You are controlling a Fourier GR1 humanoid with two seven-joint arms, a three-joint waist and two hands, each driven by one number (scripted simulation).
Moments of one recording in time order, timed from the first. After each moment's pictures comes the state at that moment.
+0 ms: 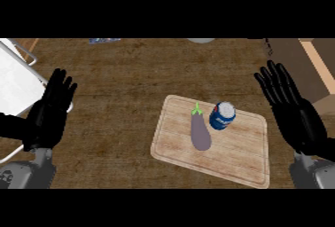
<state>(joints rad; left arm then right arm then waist) -0.15 0.36 -0.11 -1.59 0.43 0.30 0.07 -0.17 -0.31 0.10 -1.68 -0.35 0.12 -0.20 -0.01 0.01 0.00</state>
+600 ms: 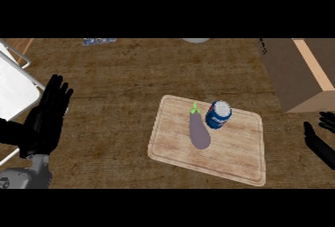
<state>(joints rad) -0.11 0.37 -0.11 -1.60 0.39 0.32 0.08 0.10 -0.34 -0.19 -1.51 -0.10 -0.41 -0.11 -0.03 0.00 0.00</state>
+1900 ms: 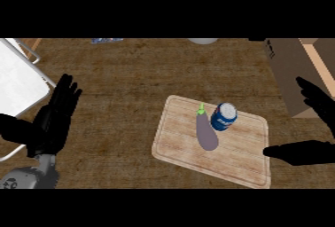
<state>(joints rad) -0.11 0.32 -0.12 -1.64 0.32 0.29 0.15 -0.15 -0.60 0.12 -2.02 0.08 -0.05 0.93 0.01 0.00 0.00</state>
